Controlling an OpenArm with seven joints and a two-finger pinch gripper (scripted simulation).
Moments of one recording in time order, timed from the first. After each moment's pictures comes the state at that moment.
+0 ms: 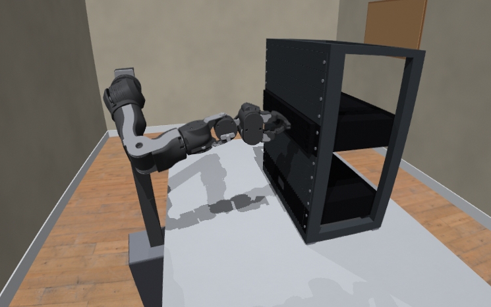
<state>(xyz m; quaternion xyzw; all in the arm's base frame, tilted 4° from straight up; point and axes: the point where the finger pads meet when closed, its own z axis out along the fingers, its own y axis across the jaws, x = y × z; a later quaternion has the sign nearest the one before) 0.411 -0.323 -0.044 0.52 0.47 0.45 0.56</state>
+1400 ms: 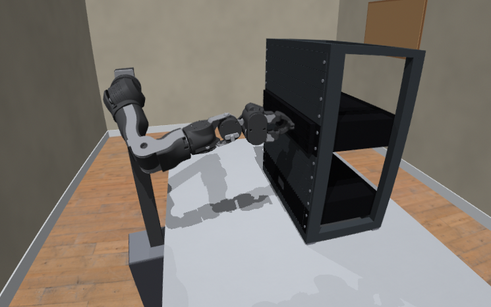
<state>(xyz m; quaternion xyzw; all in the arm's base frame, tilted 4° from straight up) 0.422 -0.324 -0.046 0.52 0.47 0.45 0.56</state>
